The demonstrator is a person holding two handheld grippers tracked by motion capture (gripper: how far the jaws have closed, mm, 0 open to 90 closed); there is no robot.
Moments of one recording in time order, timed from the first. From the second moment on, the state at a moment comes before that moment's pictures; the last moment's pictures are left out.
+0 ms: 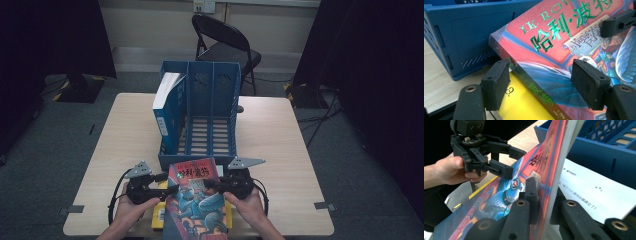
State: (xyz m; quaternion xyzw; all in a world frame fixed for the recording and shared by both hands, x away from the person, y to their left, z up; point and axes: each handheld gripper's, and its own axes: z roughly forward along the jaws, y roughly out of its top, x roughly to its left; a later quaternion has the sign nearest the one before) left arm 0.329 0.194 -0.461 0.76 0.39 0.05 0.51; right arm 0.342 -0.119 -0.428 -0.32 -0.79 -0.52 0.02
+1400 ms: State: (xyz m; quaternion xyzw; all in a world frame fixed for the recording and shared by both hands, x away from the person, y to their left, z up) left arm 0.333 0.198 -0.447 0.74 0.42 -0.06 0.52; right arm 0.328 -0.110 -0.408 -0.32 -0.78 -0.54 0.01
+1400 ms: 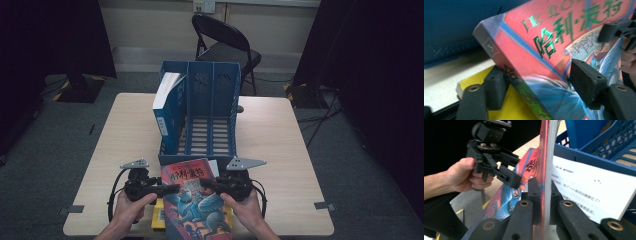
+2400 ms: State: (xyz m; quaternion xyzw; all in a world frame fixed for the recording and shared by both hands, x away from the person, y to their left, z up) left arm 0.345 0.183 -0.412 0.73 0.38 -0.06 0.56; right arm 0.329 -0.119 -0.389 -0.32 -0.77 -0.56 -0.01
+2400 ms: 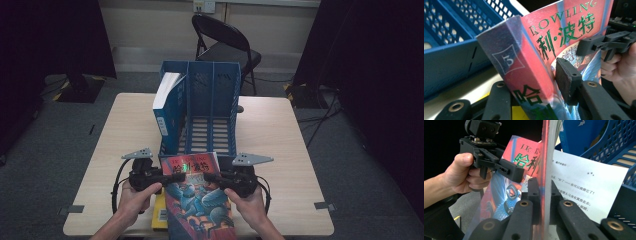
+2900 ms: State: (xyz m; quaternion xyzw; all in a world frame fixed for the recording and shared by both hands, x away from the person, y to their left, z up) left arm 0.347 0.185 -0.387 0.73 0.37 -0.04 0.57; right arm 0.331 -0.119 -0.374 -0.31 -0.76 -0.57 -0.01
